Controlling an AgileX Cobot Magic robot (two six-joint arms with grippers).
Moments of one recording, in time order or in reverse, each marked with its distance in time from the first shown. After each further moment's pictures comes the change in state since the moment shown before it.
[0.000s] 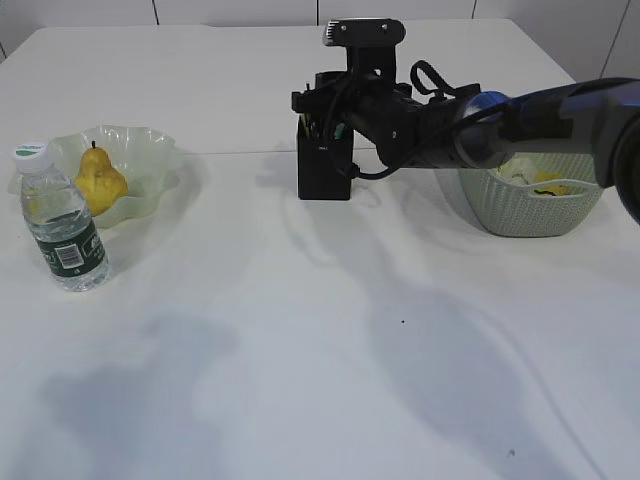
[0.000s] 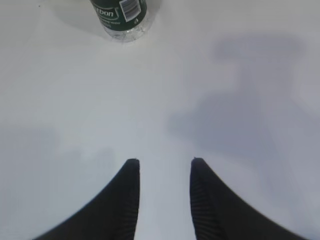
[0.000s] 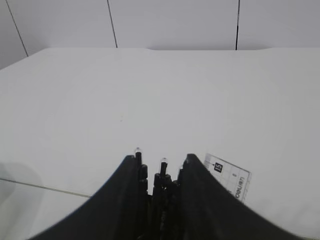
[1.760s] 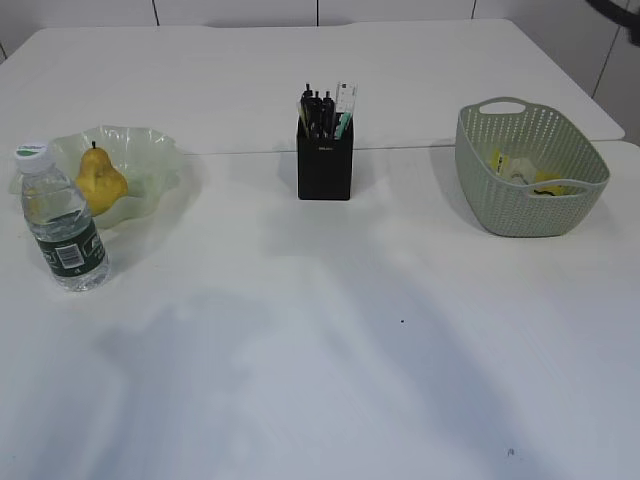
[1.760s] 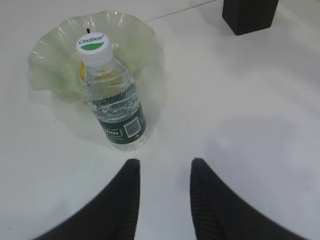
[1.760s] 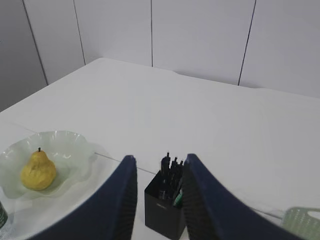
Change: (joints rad) left arm 0.000 0.000 0.000 0.017 -0.342 0.000; right arm 0.000 -1.031 0.632 -0.003 0.455 -0.135
